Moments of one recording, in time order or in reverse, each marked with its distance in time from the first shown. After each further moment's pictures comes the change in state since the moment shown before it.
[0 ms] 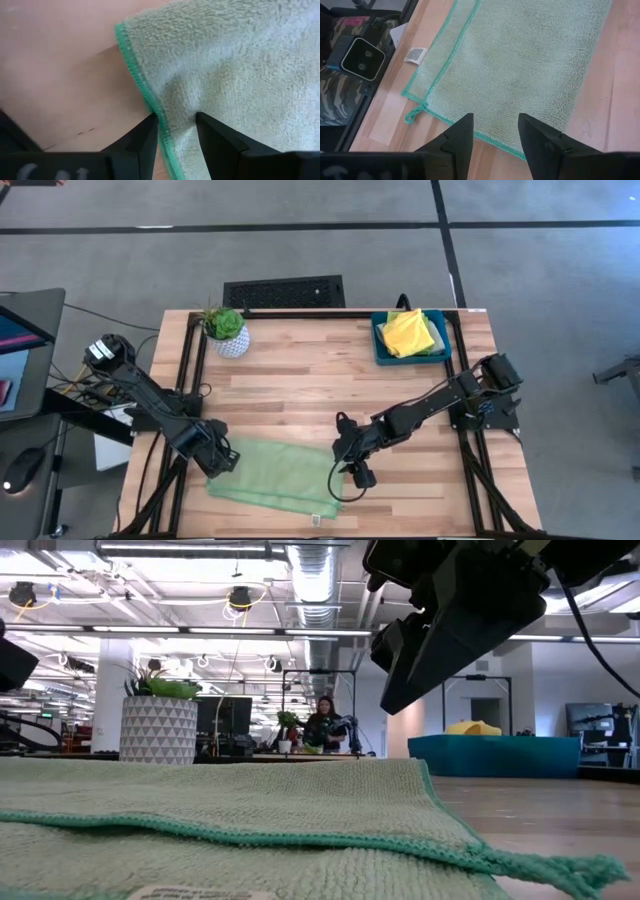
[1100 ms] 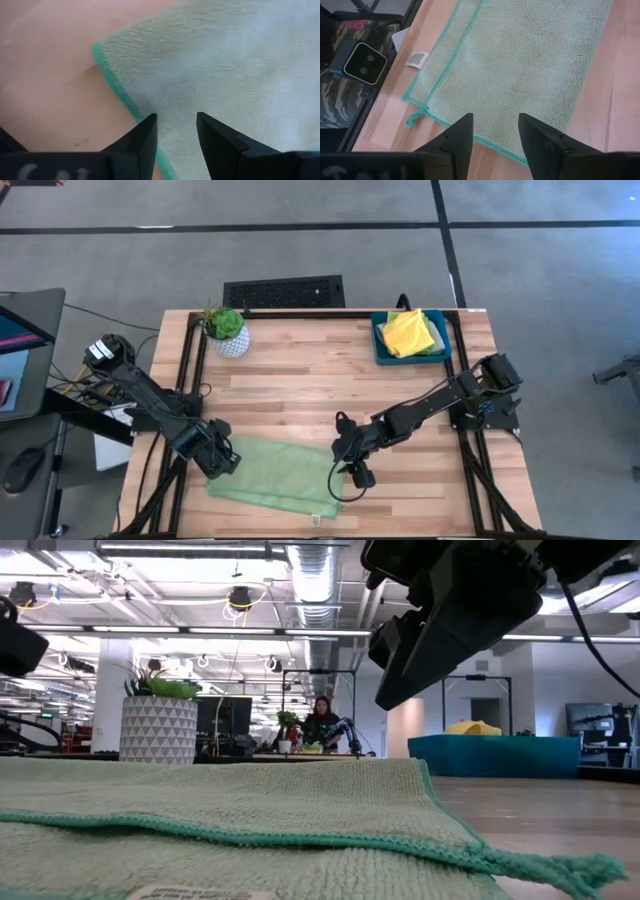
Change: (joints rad) left arm 0.006 -0.001 0.033 -0.027 -0.049 0.105; right arm -0.002 0.000 0.000 0.017 0.000 0.000
